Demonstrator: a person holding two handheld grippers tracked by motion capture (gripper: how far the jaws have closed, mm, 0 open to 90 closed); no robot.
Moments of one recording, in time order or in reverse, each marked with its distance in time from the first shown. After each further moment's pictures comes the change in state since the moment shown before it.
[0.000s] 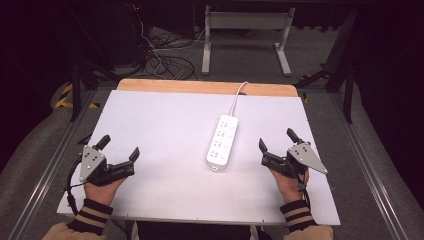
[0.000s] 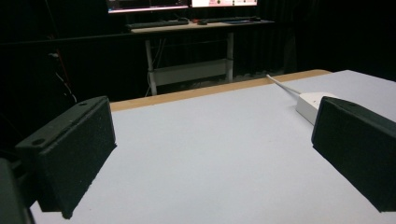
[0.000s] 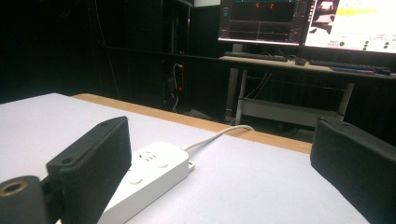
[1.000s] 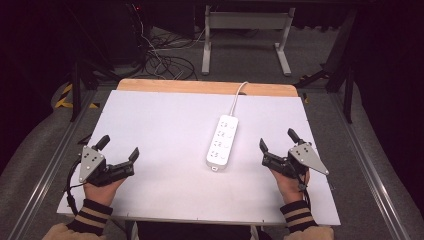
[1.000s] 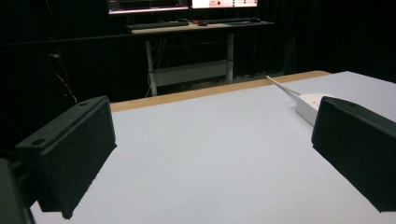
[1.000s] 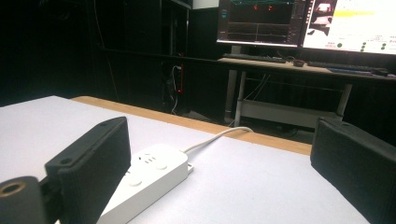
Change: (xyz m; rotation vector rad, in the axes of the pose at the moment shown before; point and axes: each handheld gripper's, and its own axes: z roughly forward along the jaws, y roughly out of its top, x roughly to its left) left arm 0.000 0.000 -0.001 -0.006 -0.002 -0.004; right arm 0.000 0.001 -0.003 -0.011 -0.006 0.005
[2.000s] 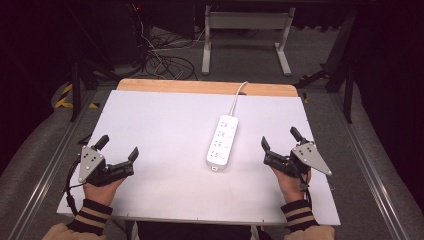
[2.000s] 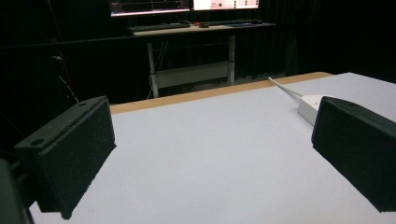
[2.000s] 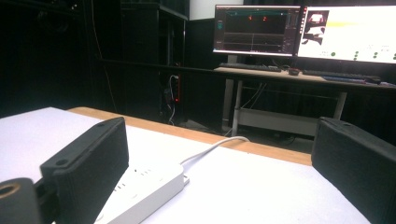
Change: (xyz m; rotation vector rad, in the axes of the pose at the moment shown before) left arm 0.001 0.000 -0.001 -0.008 0.006 0.007; right arm -0.003 0.004 -0.001 -0.036 -0.009 0.007
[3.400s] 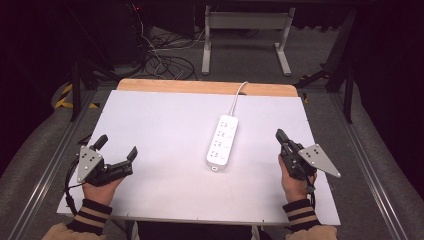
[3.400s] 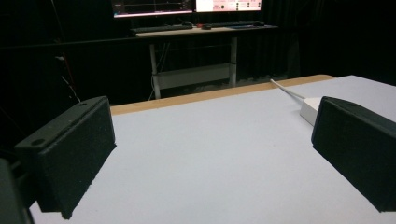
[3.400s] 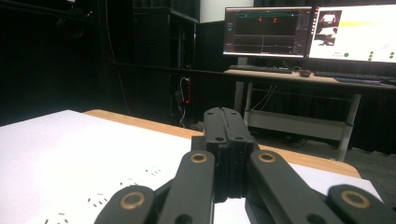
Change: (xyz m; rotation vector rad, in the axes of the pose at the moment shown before) left arm 0.002 0.000 -0.001 -0.008 0.011 -0.009; right arm -0.007 0.007 -0.012 -0.011 0.057 0.016
